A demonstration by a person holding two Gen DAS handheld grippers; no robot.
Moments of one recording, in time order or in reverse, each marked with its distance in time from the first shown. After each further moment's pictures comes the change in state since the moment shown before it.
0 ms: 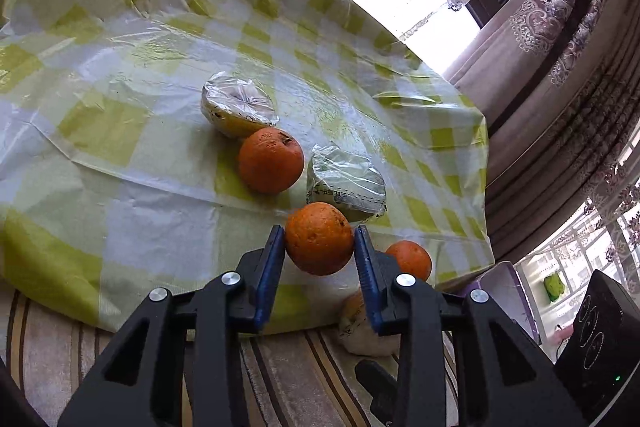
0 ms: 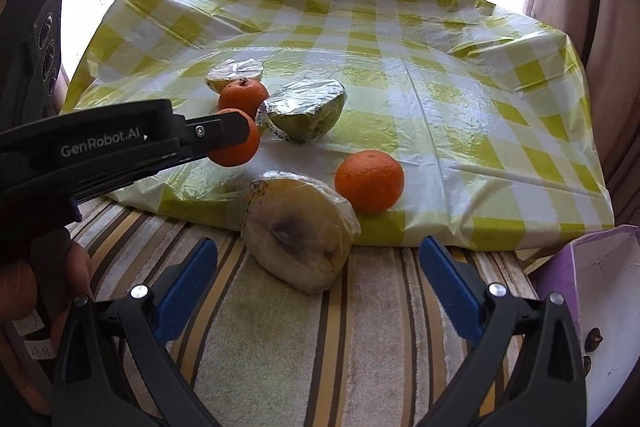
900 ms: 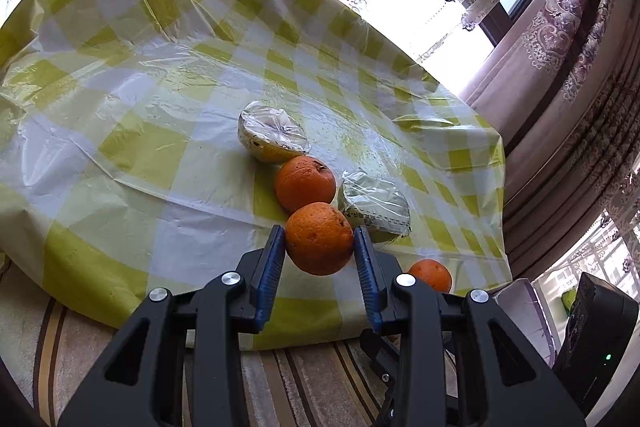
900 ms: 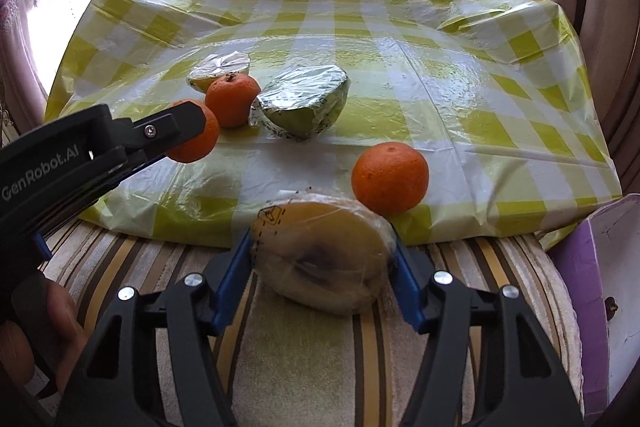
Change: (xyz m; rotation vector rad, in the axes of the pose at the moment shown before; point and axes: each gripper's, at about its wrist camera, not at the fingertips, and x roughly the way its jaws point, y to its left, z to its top) left arm -0.013 0.005 0.003 0.007 -0.076 0.073; right arm 0.021 0.008 0.006 0.106 0.055 -0.011
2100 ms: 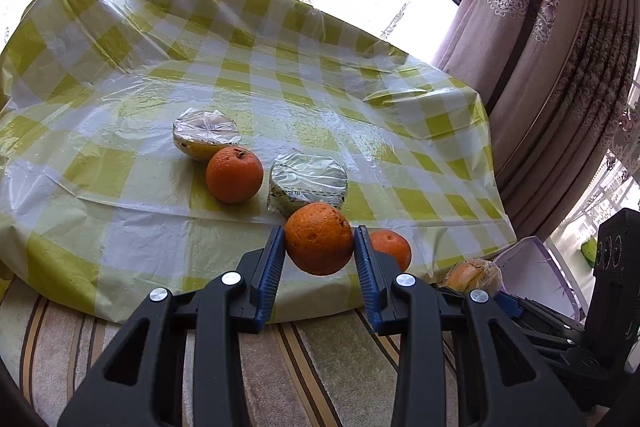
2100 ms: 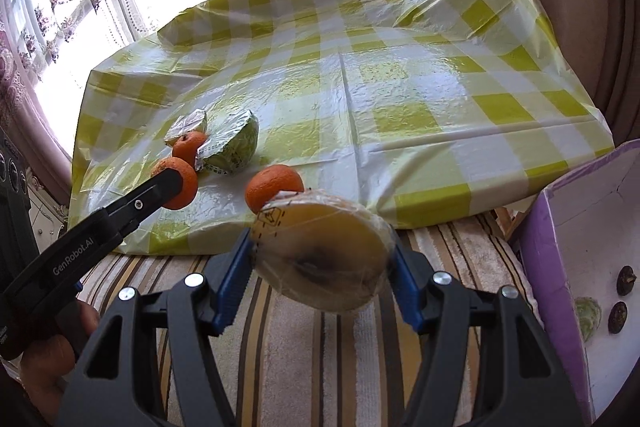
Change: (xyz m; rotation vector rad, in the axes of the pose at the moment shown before) left arm 0.002 -0.062 -0.021 0.194 0.018 0.017; right arm -0.042 -0.101 -0.007 0.195 -0.058 0.130
